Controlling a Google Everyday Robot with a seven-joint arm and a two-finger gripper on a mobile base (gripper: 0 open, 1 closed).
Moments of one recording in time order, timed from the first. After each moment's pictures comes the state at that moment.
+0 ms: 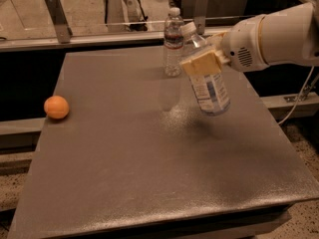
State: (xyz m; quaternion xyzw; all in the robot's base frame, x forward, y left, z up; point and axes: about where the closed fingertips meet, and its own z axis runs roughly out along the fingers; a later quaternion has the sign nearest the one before) arm 0.543 -0.097 0.975 -0.42 0.76 0.18 0.46
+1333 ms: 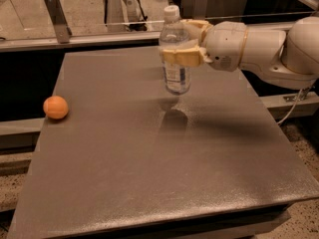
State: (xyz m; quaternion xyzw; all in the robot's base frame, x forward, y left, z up) arm 0.579 -0.044 0.998 -0.48 0.55 0.29 0.62
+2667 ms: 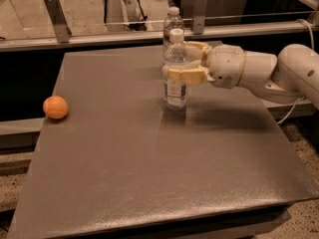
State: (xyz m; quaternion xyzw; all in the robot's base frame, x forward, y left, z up) arm 0.576 -0.053 0.951 -0.48 0.50 0.37 0.62
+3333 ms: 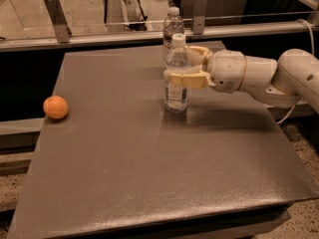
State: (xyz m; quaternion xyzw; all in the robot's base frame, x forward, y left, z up) arm 0.570 -0.053 0.936 -0.49 0.50 0.38 0.61
